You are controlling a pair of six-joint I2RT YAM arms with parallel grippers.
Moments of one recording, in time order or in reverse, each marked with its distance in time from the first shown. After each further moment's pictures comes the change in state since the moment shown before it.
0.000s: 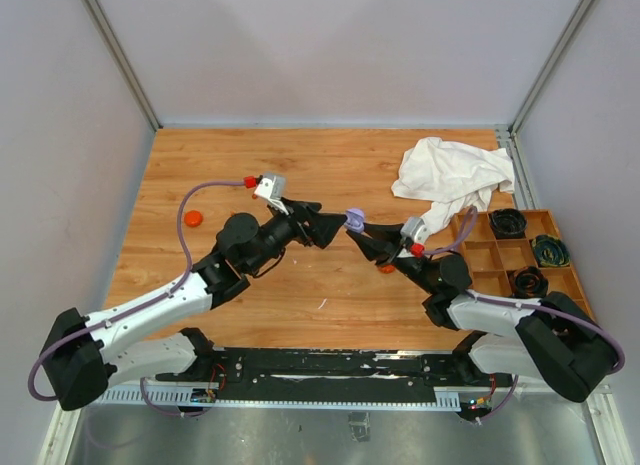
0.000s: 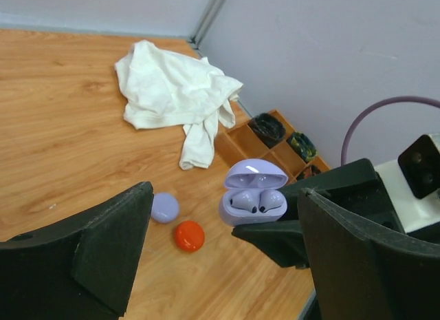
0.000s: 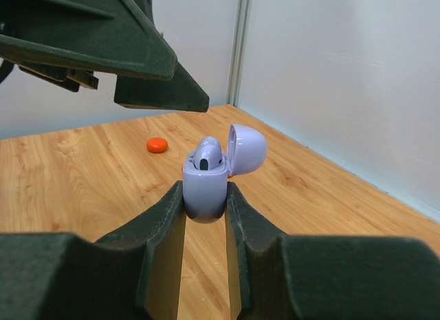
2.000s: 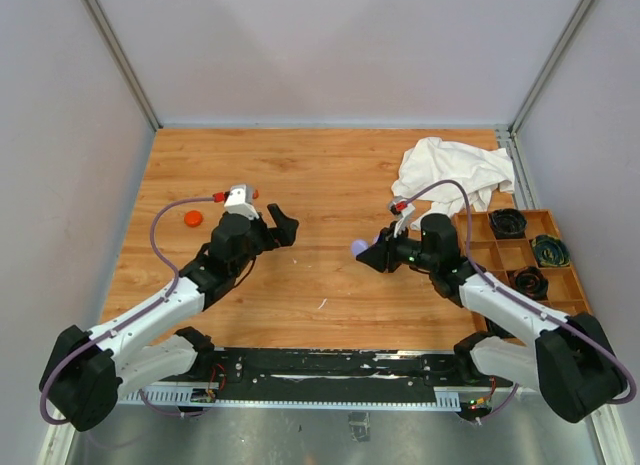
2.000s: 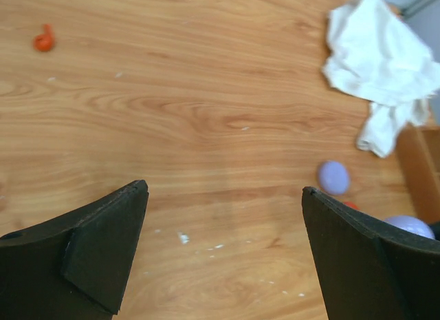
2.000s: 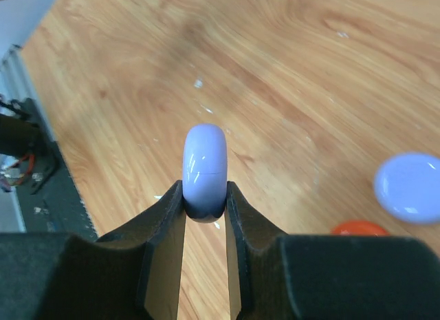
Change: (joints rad) left arm 0.270 -0.059 -0.142 -0.282 -0.092 -0.051; right arm -0.199 -0.096 0.217 -1.062 -0.278 0.312
